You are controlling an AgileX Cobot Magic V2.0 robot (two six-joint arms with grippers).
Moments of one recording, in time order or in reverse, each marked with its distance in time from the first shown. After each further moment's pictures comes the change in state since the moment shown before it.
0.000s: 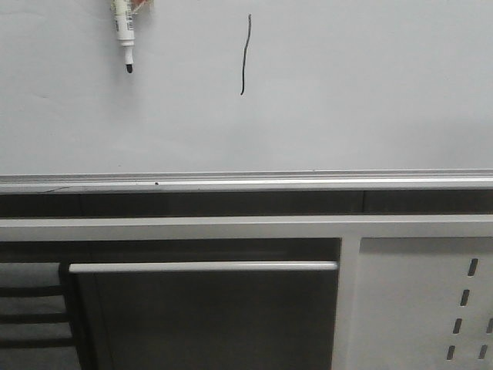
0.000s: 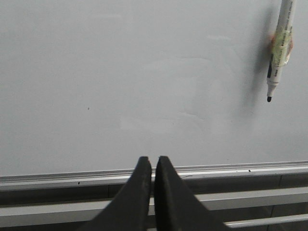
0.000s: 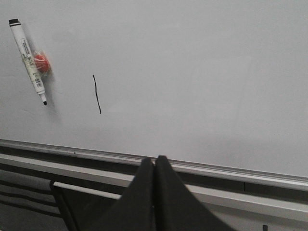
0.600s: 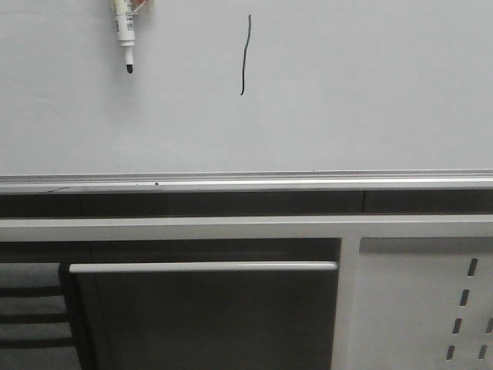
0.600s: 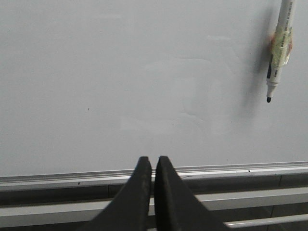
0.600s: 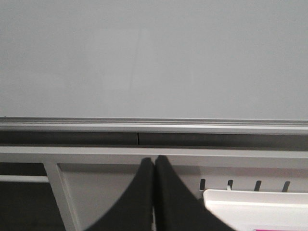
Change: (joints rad) left arm 0.000 0.000 0.000 0.000 0.000 0.000; right arm 0.000 -0.009 0.245 -0.773 -0.287 0.586
